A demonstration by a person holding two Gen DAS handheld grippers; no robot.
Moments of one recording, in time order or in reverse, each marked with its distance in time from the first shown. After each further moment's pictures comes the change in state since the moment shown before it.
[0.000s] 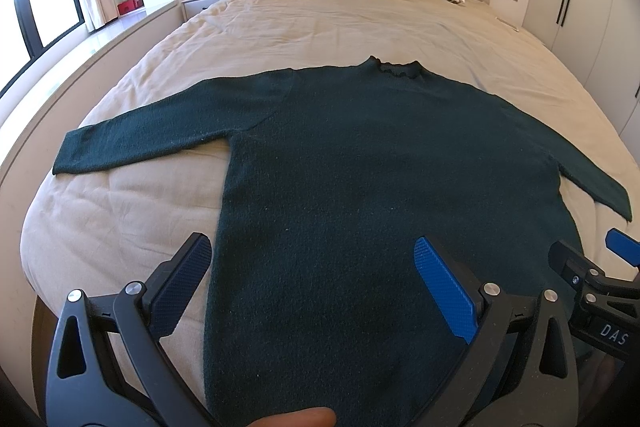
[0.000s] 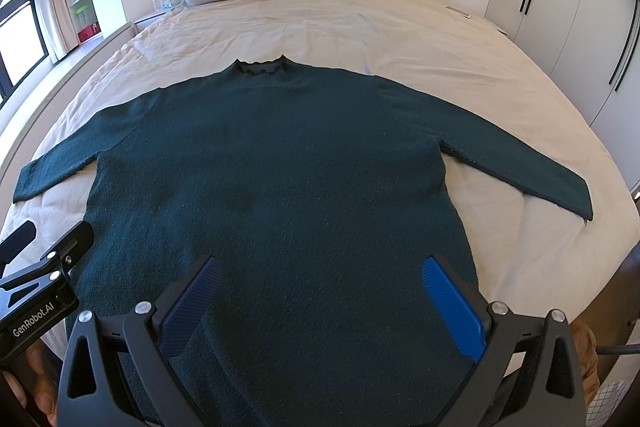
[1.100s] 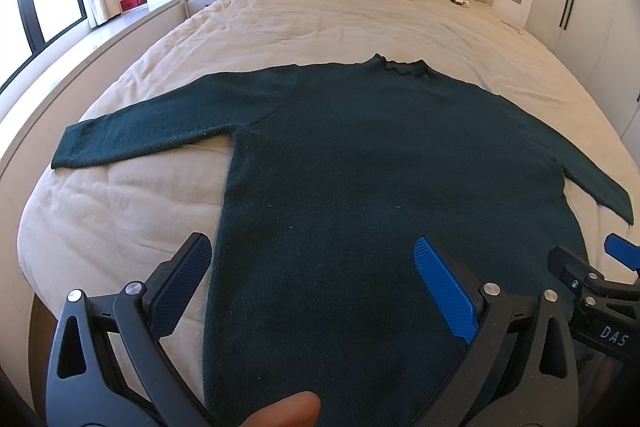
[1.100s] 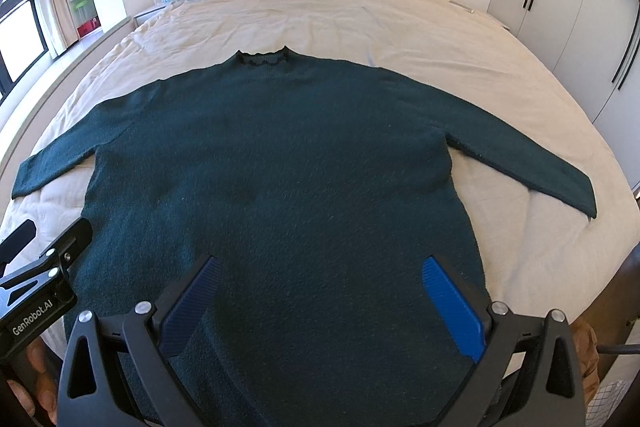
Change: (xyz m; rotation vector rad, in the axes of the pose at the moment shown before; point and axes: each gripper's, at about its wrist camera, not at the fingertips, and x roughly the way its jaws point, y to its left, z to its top) left arm 0.002 0.001 -0.003 -0.019 0.008 0.004; right arm 0.007 0.002 -0.003 -0.001 0.024 0.000
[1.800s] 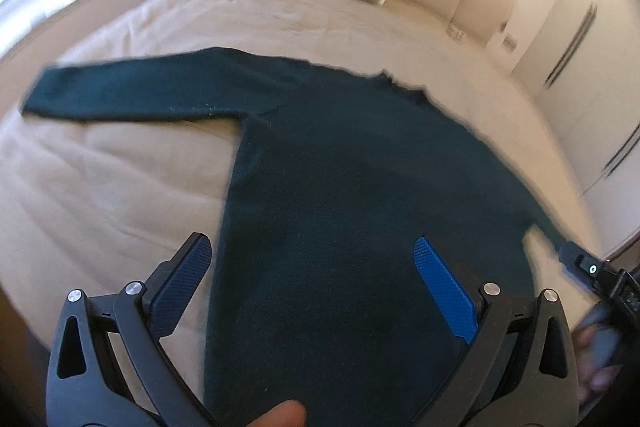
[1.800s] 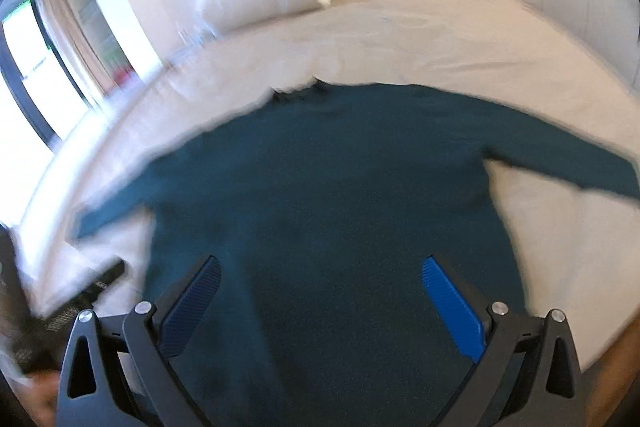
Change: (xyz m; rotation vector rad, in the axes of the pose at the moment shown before) left arm 0.012 0.085 0.017 -0.264 0.015 -0.277; right arm -0.006 -0.042 0.026 0.228 -0.085 0.413
